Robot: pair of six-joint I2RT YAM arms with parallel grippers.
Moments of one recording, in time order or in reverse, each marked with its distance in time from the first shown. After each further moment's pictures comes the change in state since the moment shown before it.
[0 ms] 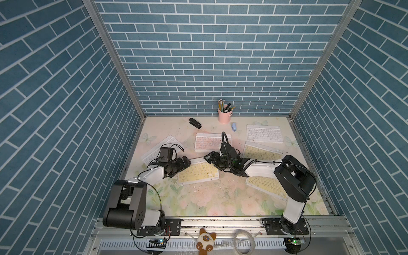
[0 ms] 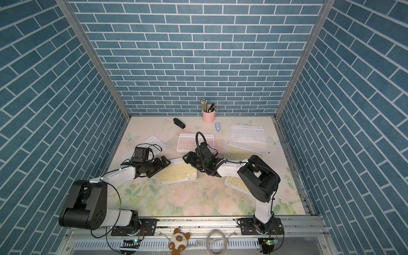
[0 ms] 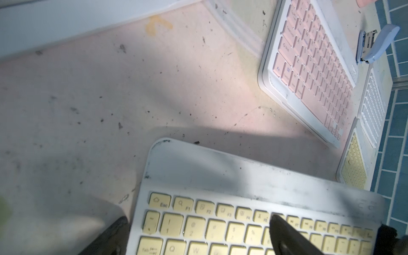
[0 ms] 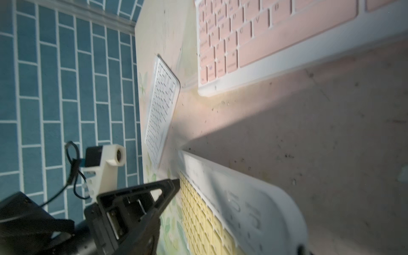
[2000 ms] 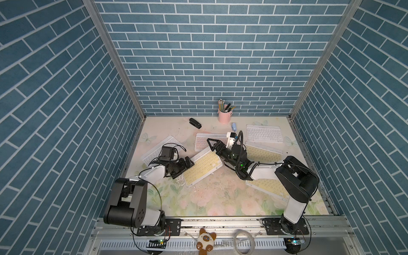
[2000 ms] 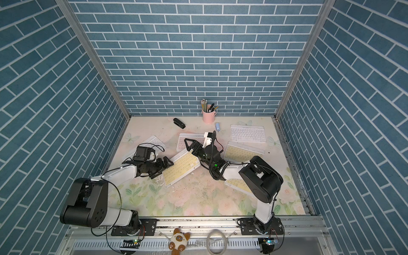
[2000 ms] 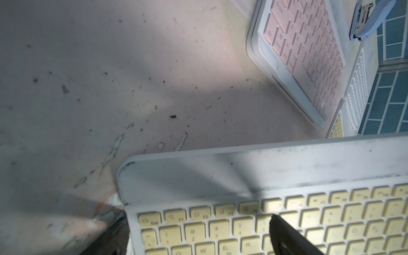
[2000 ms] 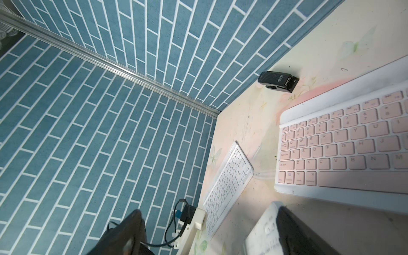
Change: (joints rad) left arm -0.017 0.020 0.027 -0.059 0.092 -0.023; right arm -0.035 -0.014 -0.127 0.655 0.214 -0.026
